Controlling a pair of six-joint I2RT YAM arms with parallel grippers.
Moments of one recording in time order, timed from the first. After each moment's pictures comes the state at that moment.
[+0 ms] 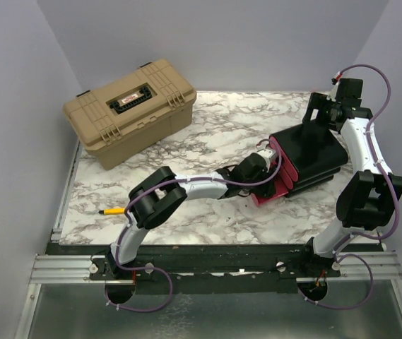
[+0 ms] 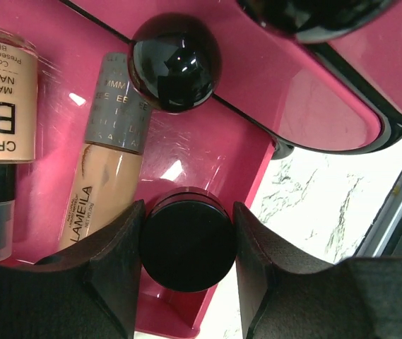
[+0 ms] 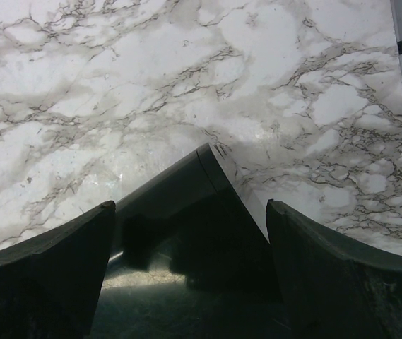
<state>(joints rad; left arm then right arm) -1.03 2.11 1.42 0.12 0.10 -0.53 -0.15 1.68 1.53 -0.59 -0.07 0.10</state>
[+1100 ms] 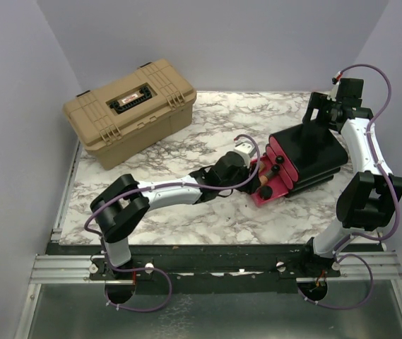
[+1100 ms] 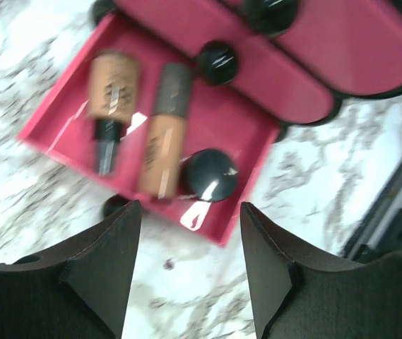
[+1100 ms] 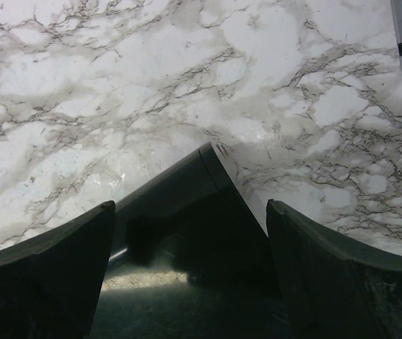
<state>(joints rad) -1.02 1.79 1.18 0.16 -0.02 -0.48 -0.15 1.67 1.53 -0.59 -0.08 0.11</state>
